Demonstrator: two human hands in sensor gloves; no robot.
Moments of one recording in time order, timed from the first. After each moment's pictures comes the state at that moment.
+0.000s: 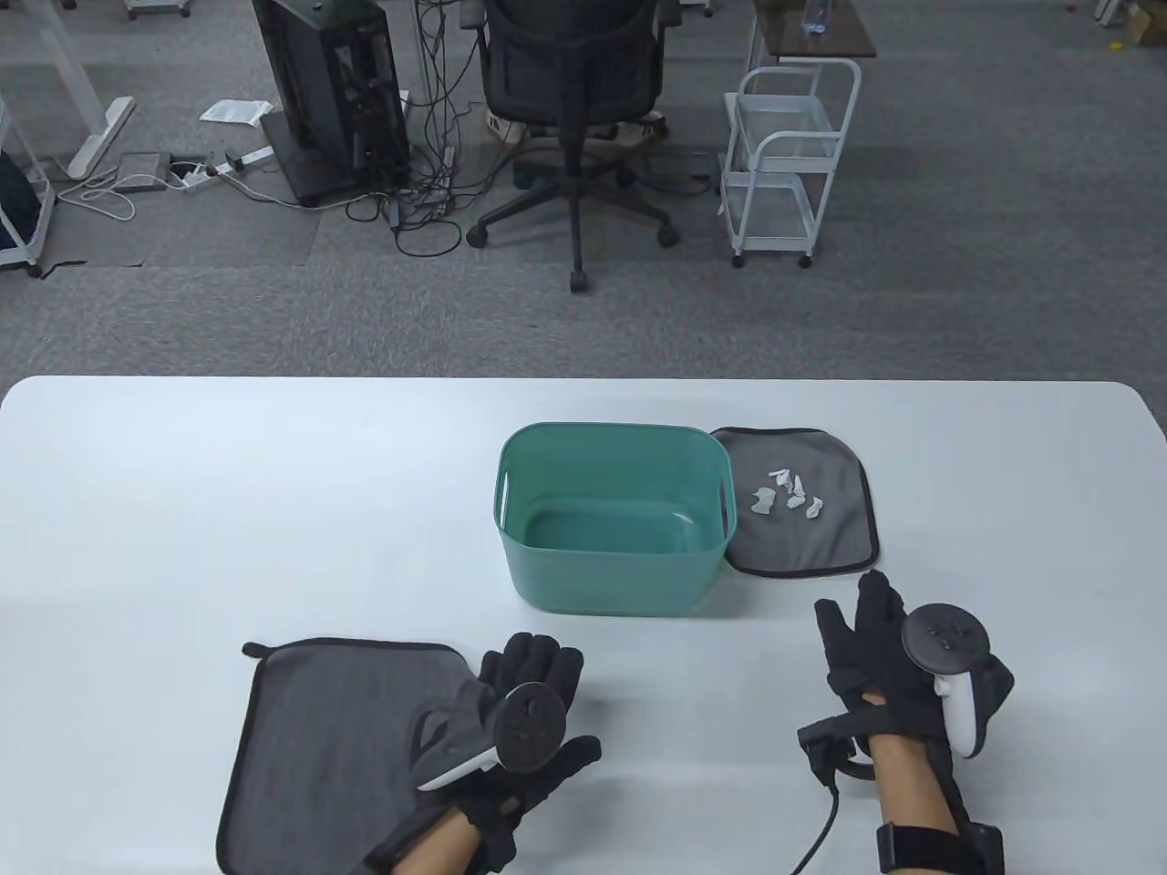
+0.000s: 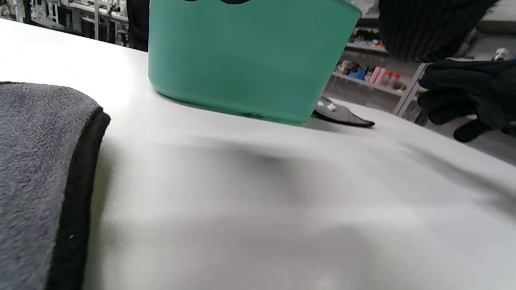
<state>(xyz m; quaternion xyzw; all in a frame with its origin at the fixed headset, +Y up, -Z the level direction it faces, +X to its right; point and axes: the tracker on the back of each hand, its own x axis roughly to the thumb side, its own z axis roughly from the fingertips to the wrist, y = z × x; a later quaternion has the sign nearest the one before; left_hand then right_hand) -0.104 -0.716 -0.275 -0.10 -0.21 0.08 0.97 0.281 -0.739 -0.344 -0.20 0.03 0.90 0.39</state>
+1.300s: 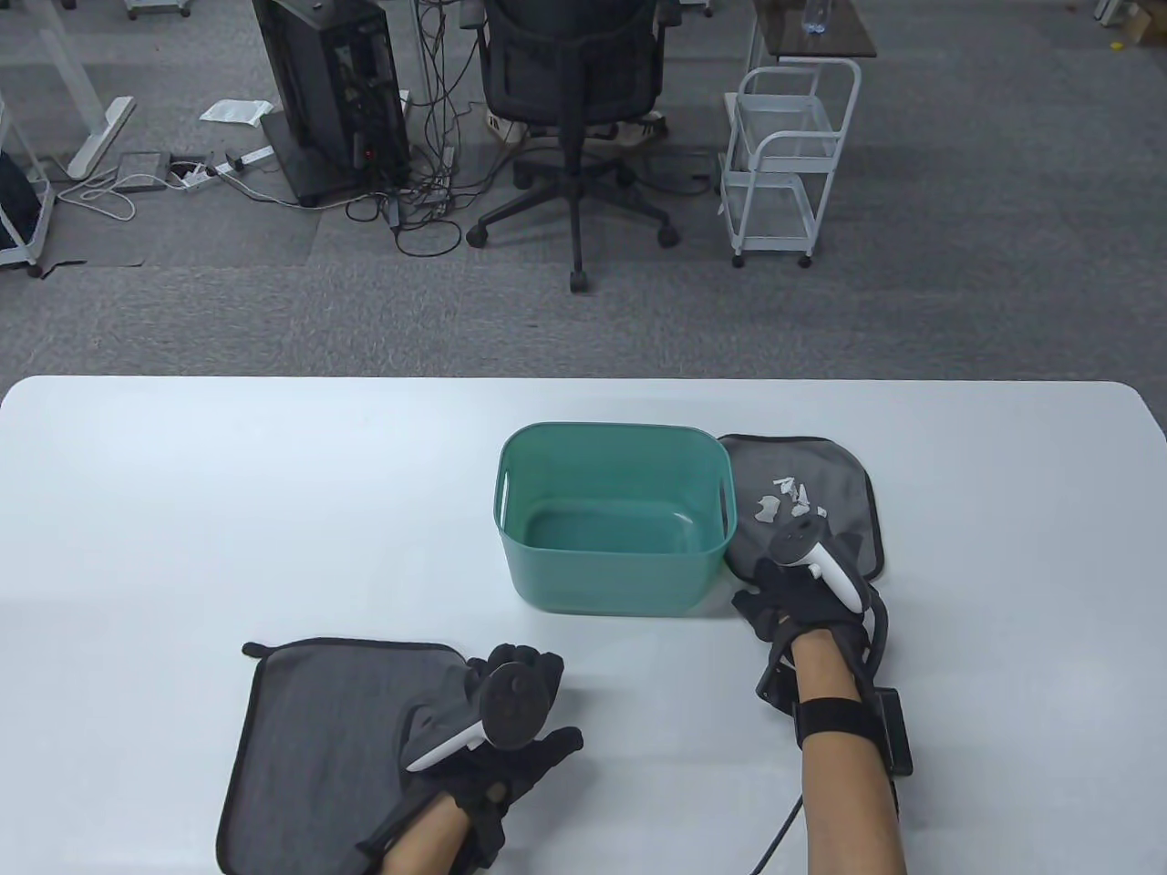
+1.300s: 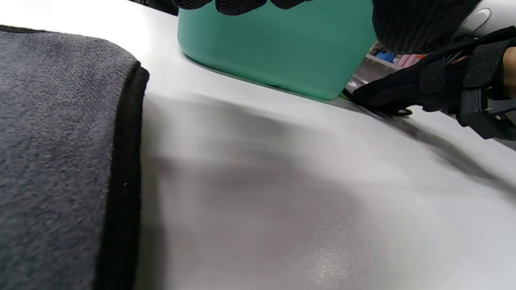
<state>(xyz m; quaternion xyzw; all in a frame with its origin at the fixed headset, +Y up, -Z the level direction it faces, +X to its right) -0.120 -0.730 -0.287 -0.16 -0.18 0.11 0.96 0.221 -0.772 -0.438 -0.17 0.27 0.93 0.18</state>
